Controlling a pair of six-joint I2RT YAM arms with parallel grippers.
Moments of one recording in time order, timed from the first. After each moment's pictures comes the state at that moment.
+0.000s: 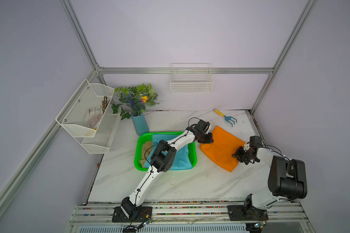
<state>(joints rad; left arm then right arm) -0.72 2.59 2.28 -0.52 0.41 -0.58 -0.24 1.57 0.80 -0.41 -0.41 0.55</state>
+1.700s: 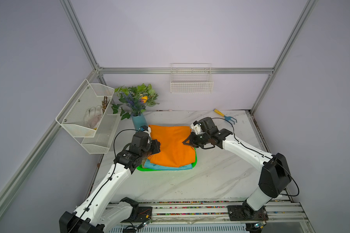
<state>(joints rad) -0.35 1.05 0.93 -0.57 0.04 -0.57 0.58 1.66 1.32 -0.46 -0.47 0.80</state>
